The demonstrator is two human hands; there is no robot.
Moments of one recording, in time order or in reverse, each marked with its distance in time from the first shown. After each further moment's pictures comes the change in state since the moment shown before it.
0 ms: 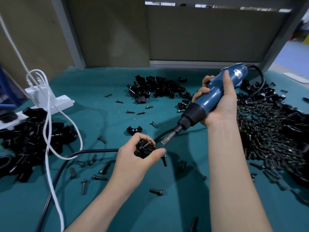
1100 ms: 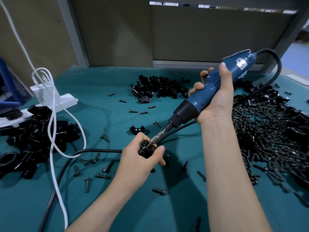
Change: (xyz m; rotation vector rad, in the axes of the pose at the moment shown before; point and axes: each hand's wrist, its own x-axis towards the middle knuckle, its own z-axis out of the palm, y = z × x) left_hand -0.003 0.003 0.001 0.004 -0.038 -0.018; right_hand -0.011 0.018 0.029 -0.108 -0.012 -0.145
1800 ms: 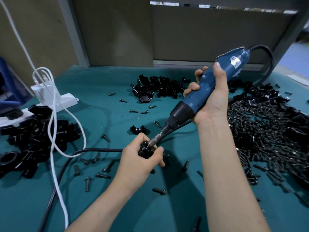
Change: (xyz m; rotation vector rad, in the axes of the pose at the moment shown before) left_hand -0.001 0.001 0.002 -0.030 0.009 0.007; right_hand -0.001 0.007 0.004 -0.009 -0.091 0.027
